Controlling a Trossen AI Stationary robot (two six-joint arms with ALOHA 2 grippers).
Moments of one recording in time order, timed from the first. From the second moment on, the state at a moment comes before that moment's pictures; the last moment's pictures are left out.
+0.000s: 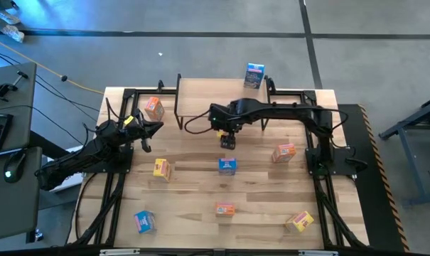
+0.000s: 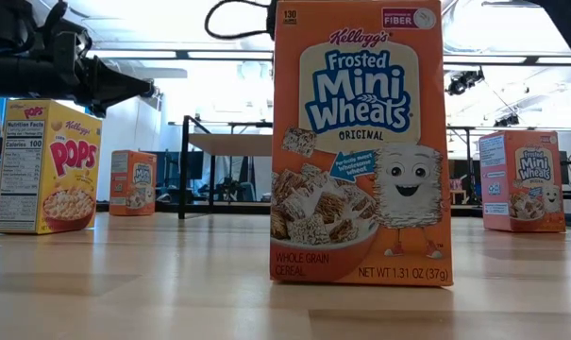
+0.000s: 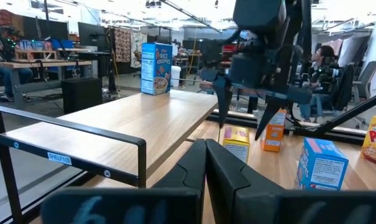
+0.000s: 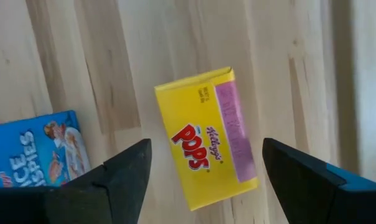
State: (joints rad) left arm 0.50 0.02 0.01 0.09 0.14 -0.05; right arm -0.18 1.98 1.76 -1.07 0.08 -0.05
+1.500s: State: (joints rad) left arm 0.50 0.02 0.01 0.07 0.12 -0.04; right arm -0.14 2.02 2.05 -1.28 0.03 -0.03
